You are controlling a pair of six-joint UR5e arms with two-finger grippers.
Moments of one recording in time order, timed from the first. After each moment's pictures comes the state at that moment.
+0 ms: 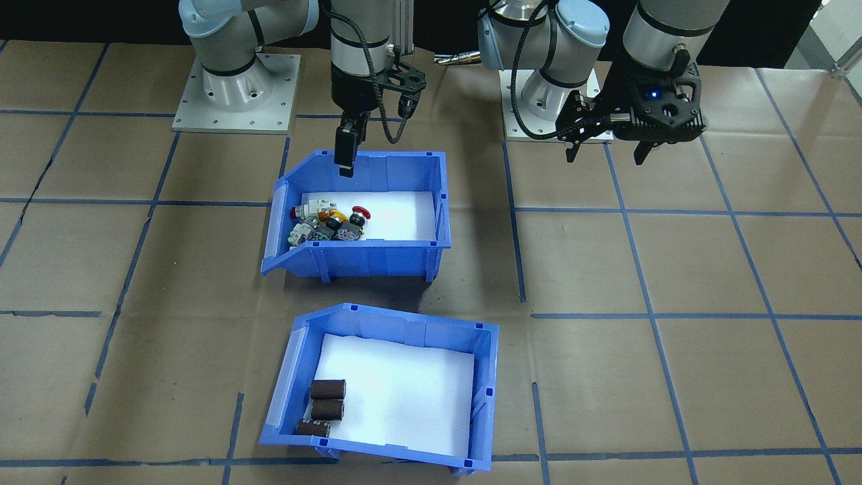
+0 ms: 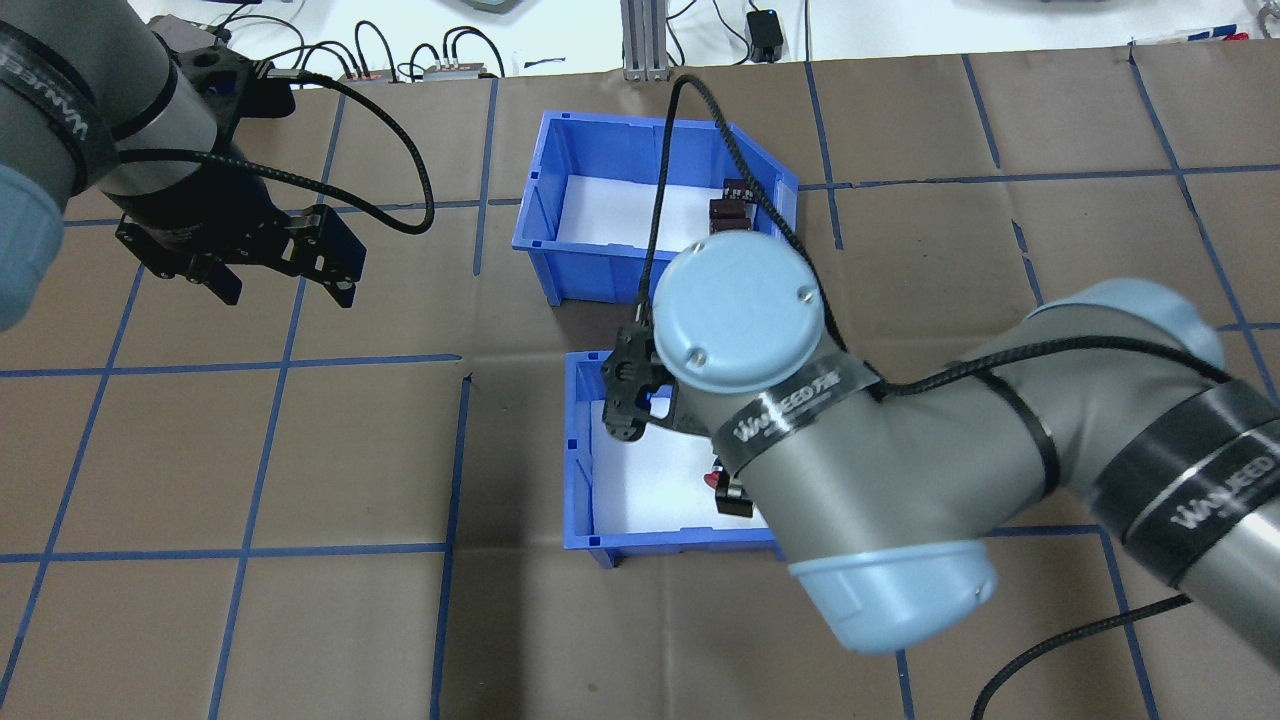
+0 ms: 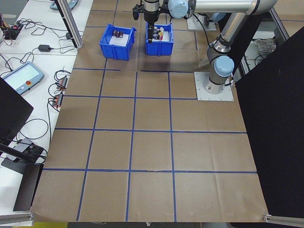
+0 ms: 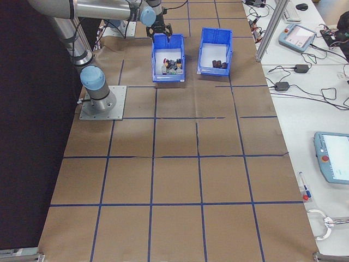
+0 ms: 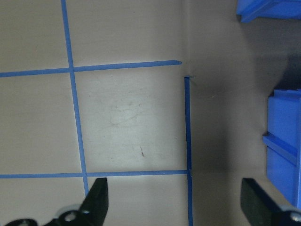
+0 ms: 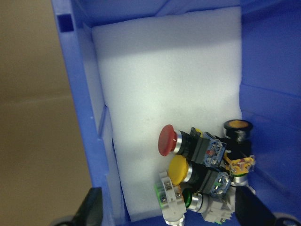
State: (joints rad) left arm -1.51 -1.46 -1.68 -1.56 1.62 0.11; right arm 2.01 -1.65 1.94 -1.94 -1.71 -0.89
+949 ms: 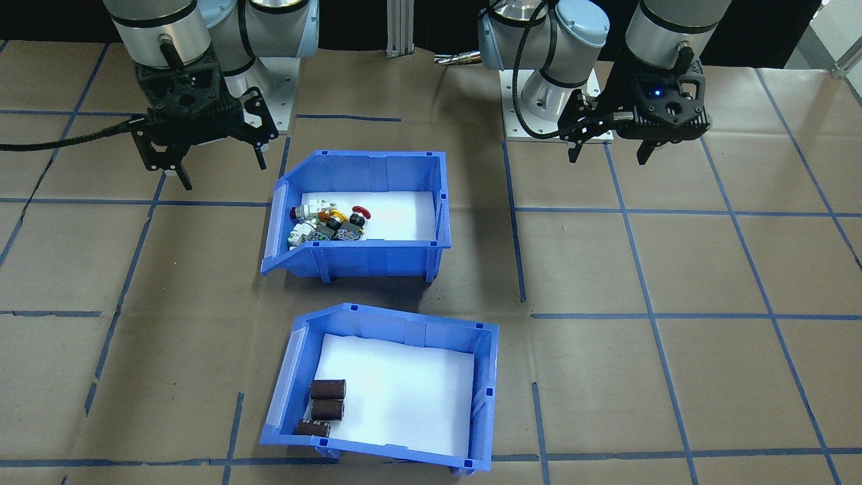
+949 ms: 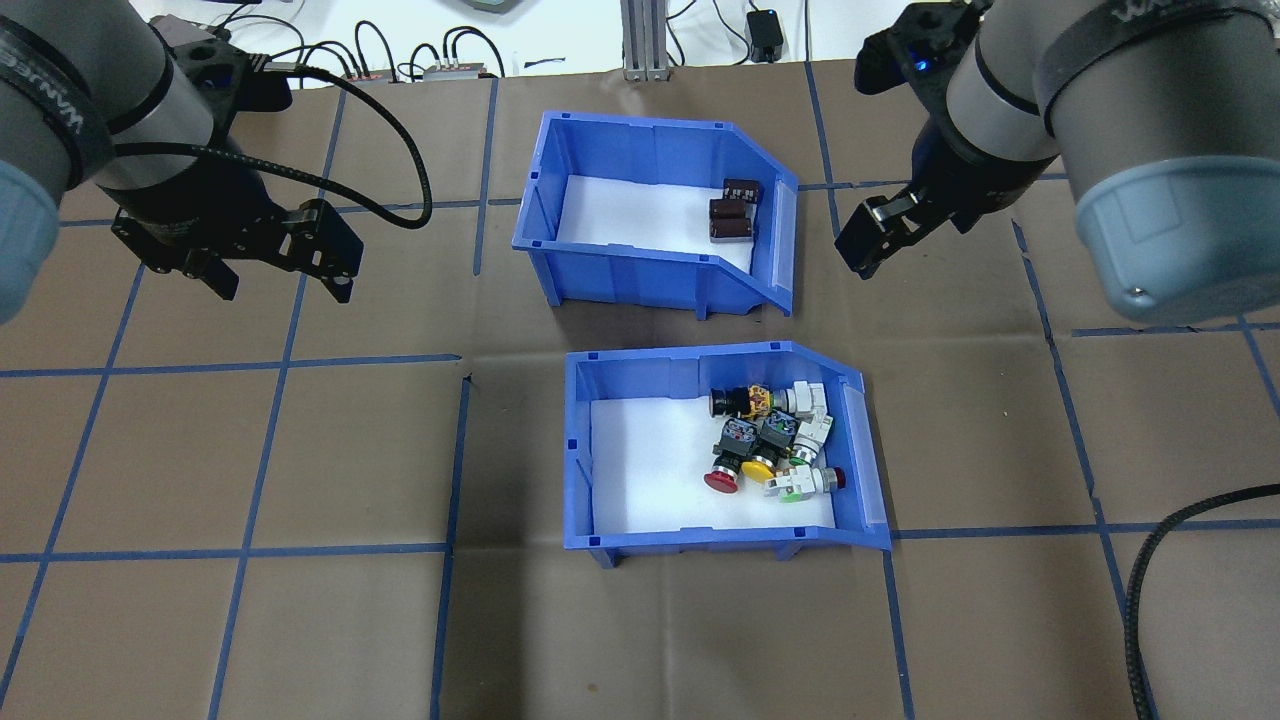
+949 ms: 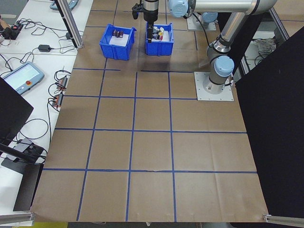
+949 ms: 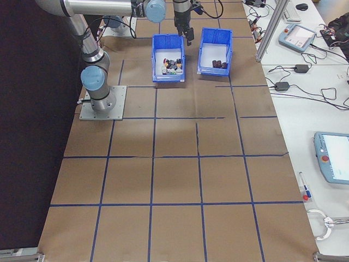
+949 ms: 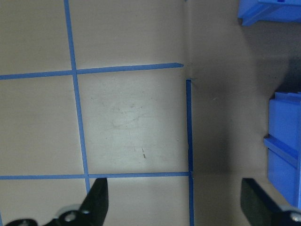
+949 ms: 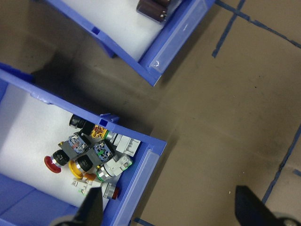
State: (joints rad) left arm -1.51 -1.47 -1.68 -1.56 1.62 0.11; right arm 1.61 -1.64 1.72 -1.77 -1.56 -0.27
